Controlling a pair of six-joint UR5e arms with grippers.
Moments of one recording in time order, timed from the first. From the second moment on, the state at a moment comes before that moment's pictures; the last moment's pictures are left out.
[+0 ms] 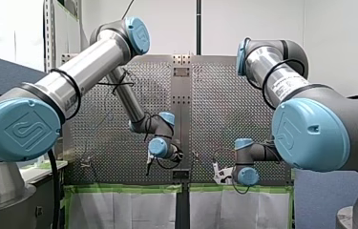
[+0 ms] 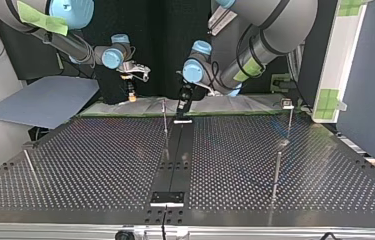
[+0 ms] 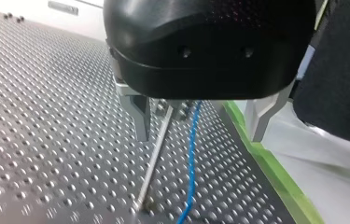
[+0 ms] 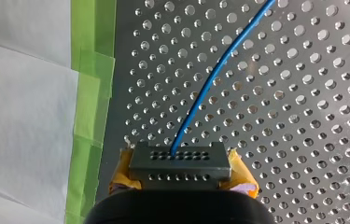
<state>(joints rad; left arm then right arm) -0.52 -2.42 -1.60 -2.58 -1.71 -1.59 1.93 -0.54 1.67 -0.90 1.50 1.40</state>
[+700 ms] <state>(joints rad) -0.55 -2.41 -1.60 -2.59 -1.64 -1.63 1.92 -0.54 1.67 -0.90 1.50 1.40</state>
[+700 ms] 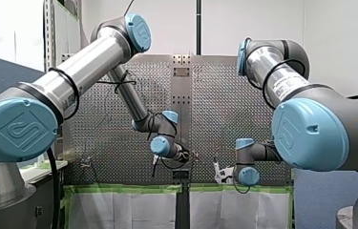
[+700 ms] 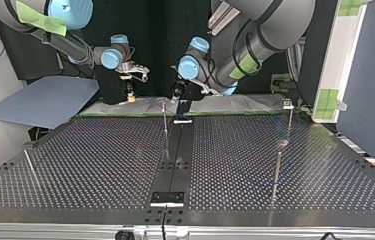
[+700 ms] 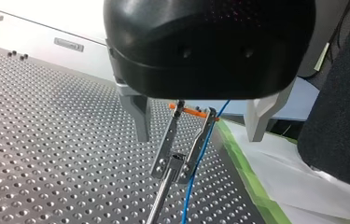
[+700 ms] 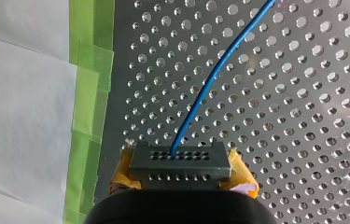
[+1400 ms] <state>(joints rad) -0.55 -2.41 -1.60 -2.59 -1.64 -1.66 1.92 -0.54 1.67 -0.90 1.50 1.40</state>
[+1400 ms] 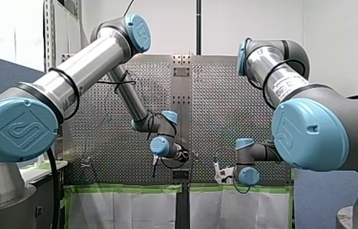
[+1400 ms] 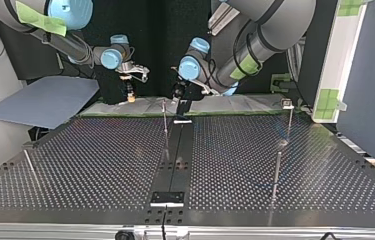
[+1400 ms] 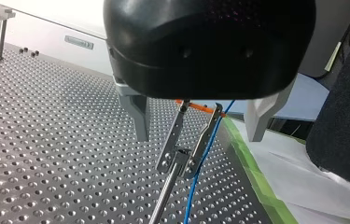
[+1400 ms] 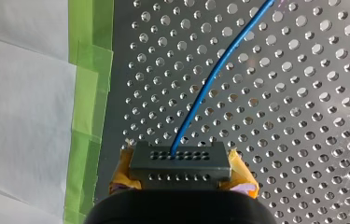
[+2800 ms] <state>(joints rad) -0.56 -2.41 -1.60 -2.66 -1.77 -1.60 1.95 -0.50 1.67 -0.82 1.55 1.29</state>
